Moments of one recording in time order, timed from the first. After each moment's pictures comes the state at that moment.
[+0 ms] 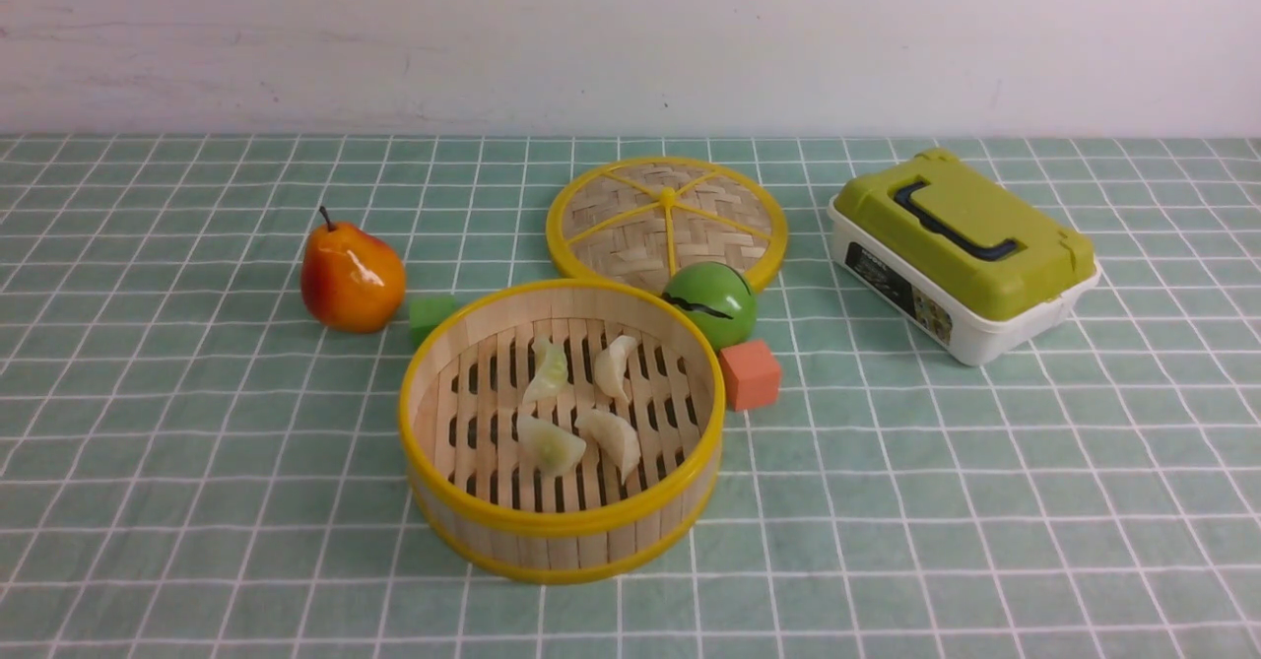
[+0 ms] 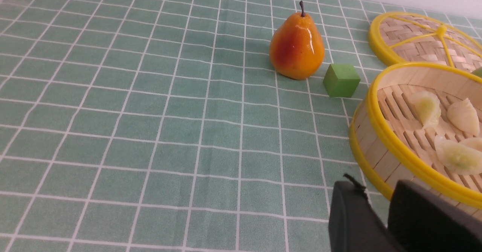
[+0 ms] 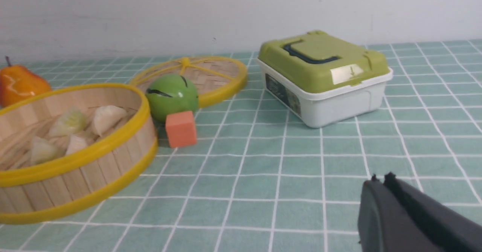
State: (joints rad) right arm 0.16 -0.01 0.03 -0.02 0.17 0.19; left arm -0.50 0.32 -0.36 0.73 0.63 -0.96
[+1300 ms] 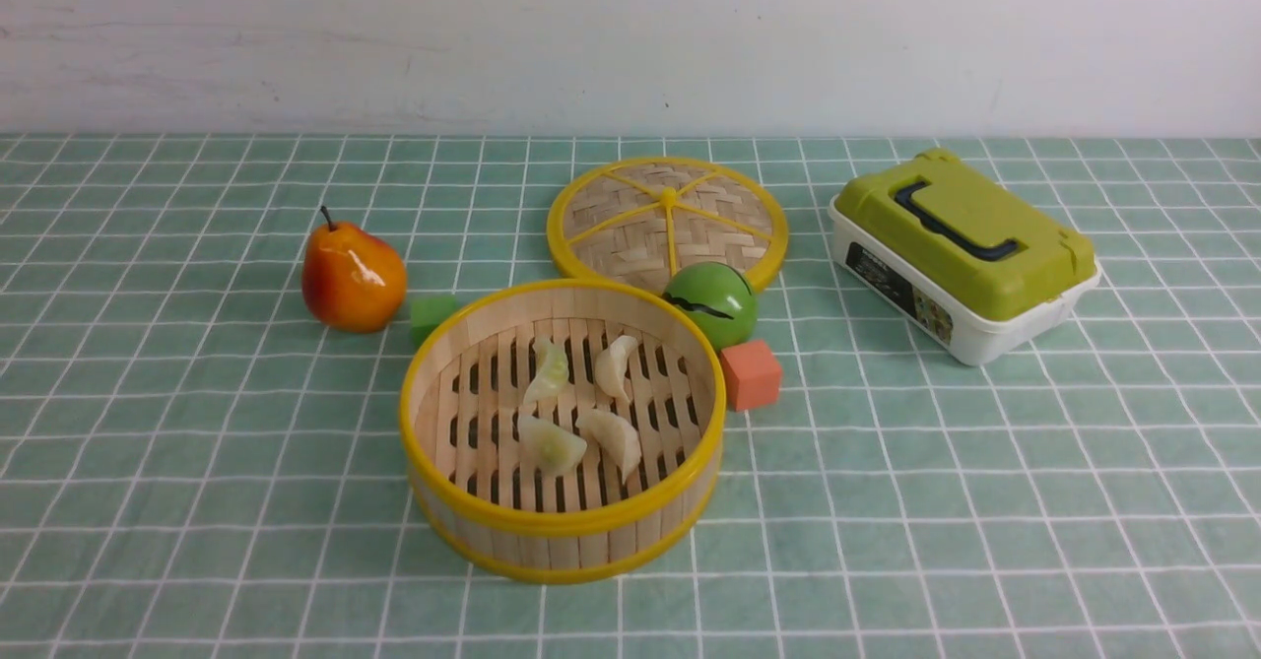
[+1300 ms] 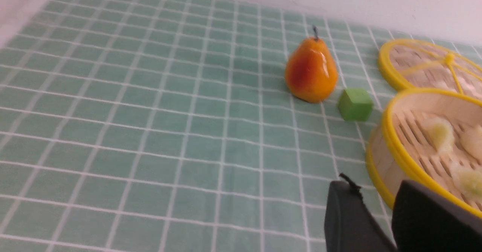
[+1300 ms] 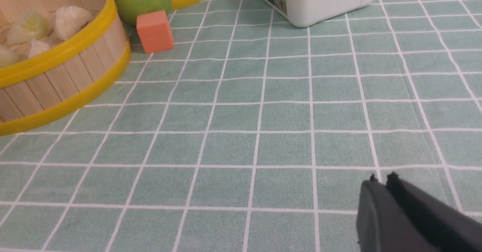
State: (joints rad) right arm 0.10 -0.01 0.02 0.14 0.39 0.02; left arm -0.46 0.17 -0.33 0.78 0.67 -0.96
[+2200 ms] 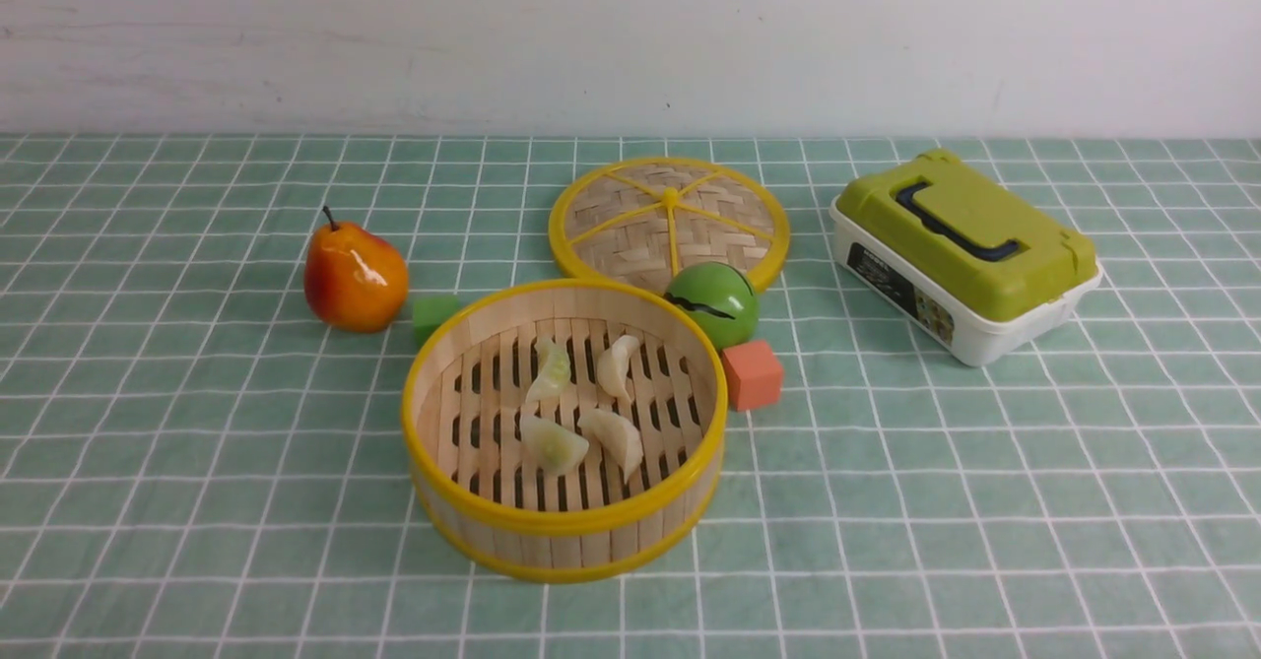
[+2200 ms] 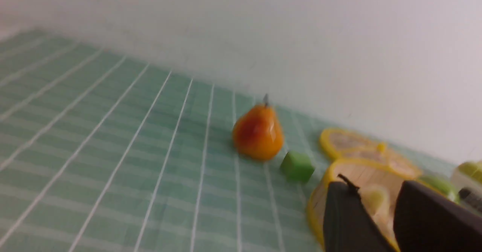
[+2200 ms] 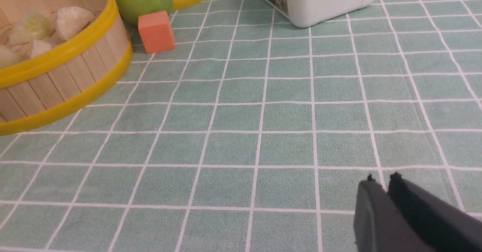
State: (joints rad) right arm 0.10 -0.01 0.02 0.15 0.39 0.02; left arm -0.06 -0.01 0.02 0.23 0.13 -0.63
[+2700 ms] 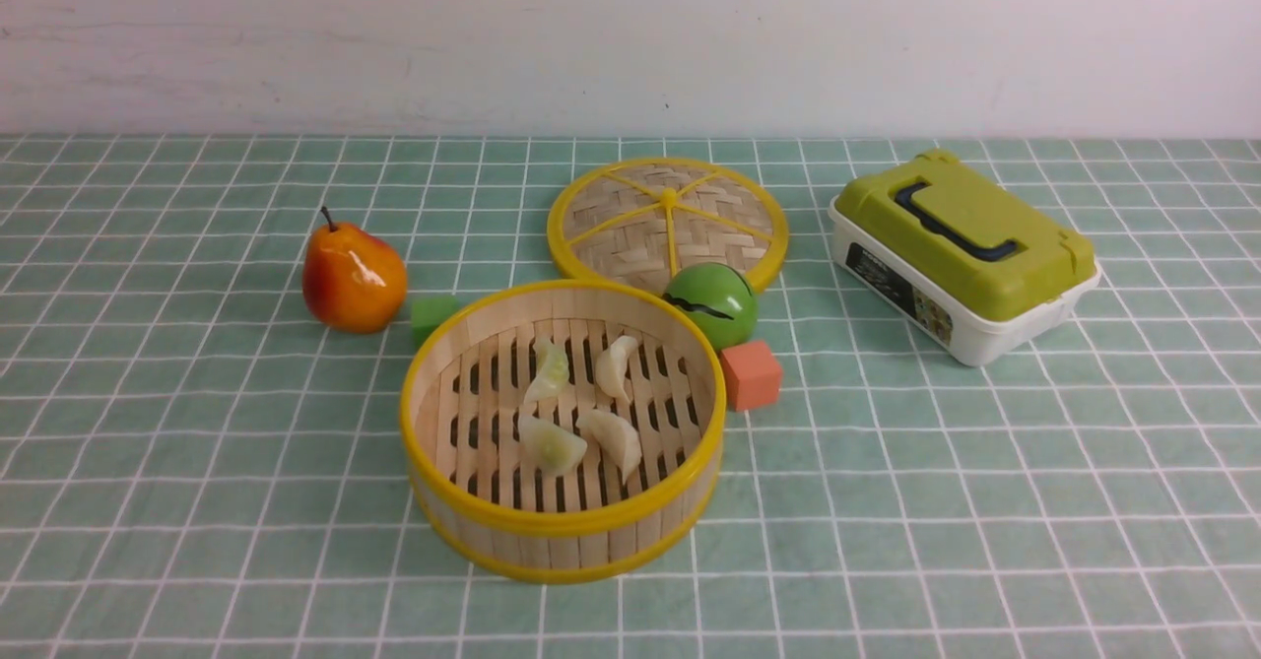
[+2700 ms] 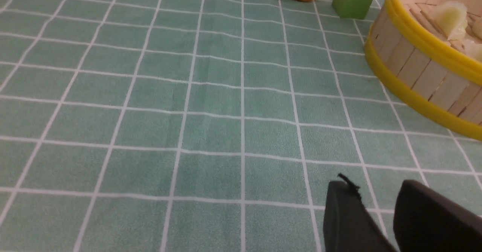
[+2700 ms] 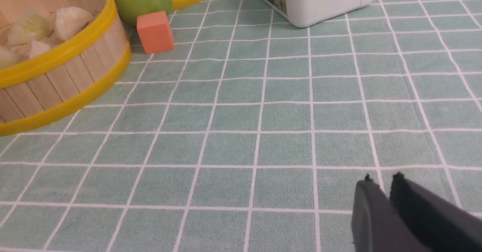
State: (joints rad) right arm 0.10 -0.01 0.02 0.15 0.39 0.02; left arm 0.02 -0.01 0.03 -0.15 0.40 0.01
